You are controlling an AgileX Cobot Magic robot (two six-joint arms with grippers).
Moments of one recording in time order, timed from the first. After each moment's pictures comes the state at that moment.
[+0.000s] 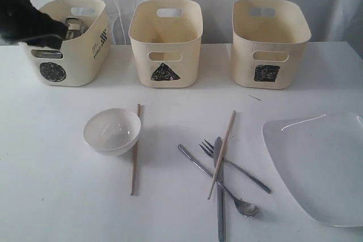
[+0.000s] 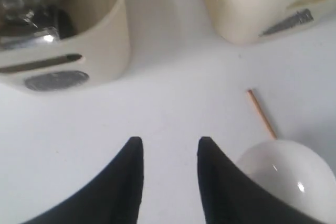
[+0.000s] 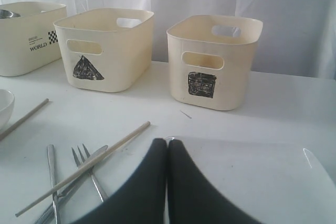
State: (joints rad) left arm -0.17 1.58 -1.32 -0.27 0.69 0.36; right arm 0.12 0.01 -0.01 0.00 0.19 0.02
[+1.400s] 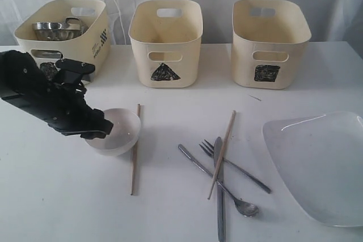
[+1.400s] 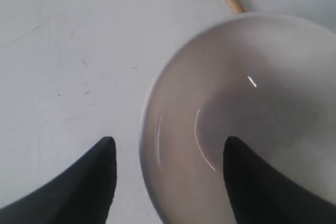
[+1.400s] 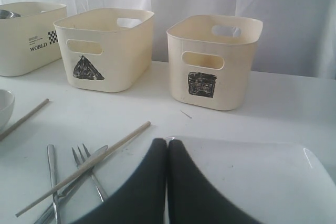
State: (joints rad) left arm -0.35 1.75 -0.97 -0.35 0.36 0.39; right arm 0.12 0.01 -0.01 0.01 0.19 0.02
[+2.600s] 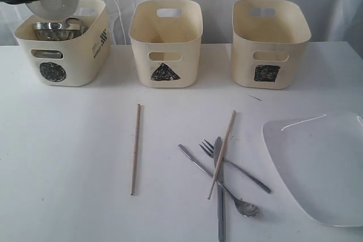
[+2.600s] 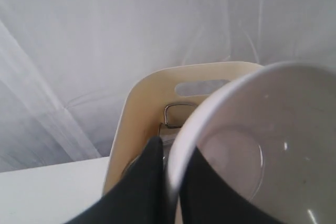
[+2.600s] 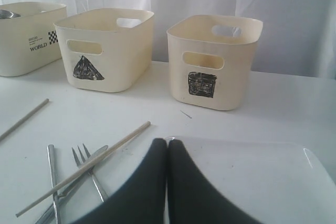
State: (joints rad) left arm -0.04 1.99 -1.70 -0.24 0.13 0.37; right arm 0.12 0.01 -0.01 0.01 0.19 0.02
